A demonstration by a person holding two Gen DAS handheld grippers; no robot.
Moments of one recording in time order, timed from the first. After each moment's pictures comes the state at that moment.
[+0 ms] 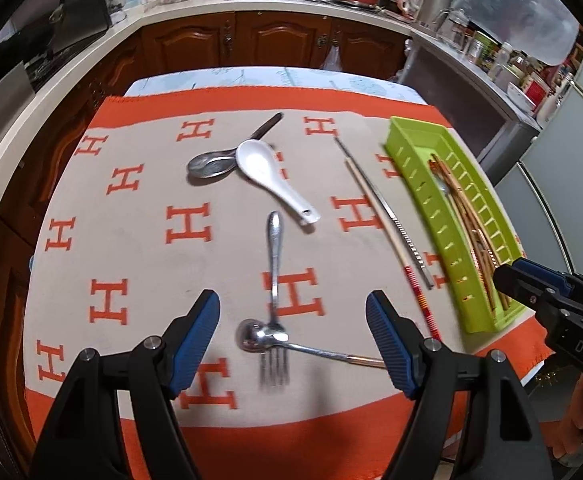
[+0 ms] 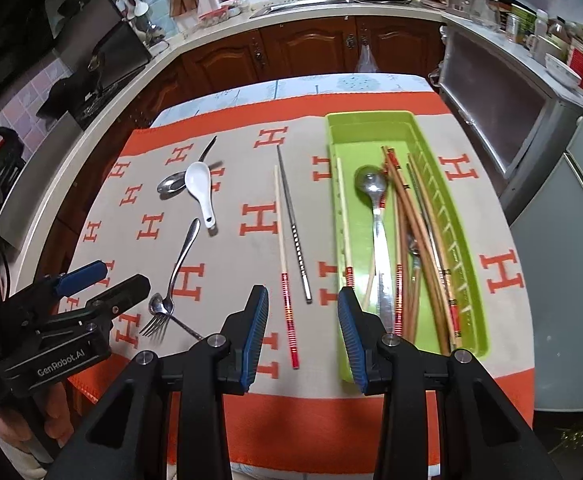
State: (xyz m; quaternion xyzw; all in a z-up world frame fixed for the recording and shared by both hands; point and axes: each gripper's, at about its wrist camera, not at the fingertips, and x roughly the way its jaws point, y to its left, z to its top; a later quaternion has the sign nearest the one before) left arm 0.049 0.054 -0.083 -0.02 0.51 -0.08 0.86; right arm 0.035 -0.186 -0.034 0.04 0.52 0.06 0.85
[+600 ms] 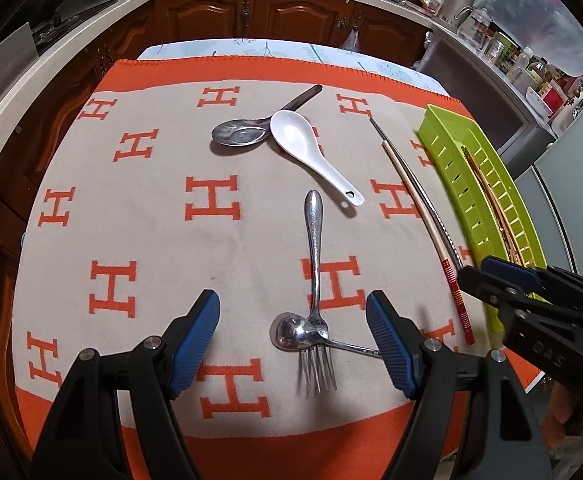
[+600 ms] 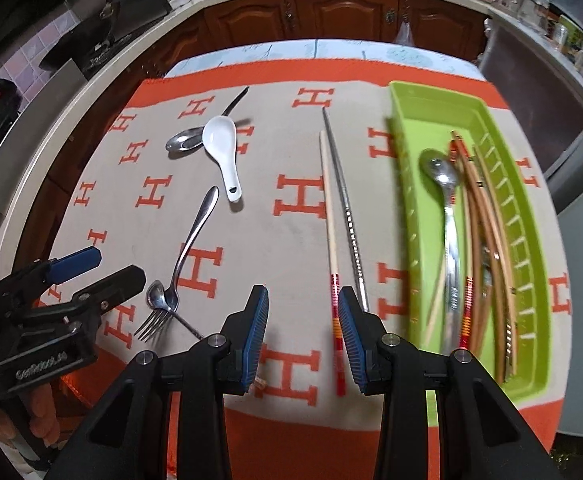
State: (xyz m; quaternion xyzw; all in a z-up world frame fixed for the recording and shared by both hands) left arm 0.063 0.083 -0.114 -0.05 0.54 -0.07 0.84; right arm 0.084 -0.129 -0.093 -0.01 0.57 0.09 0.82
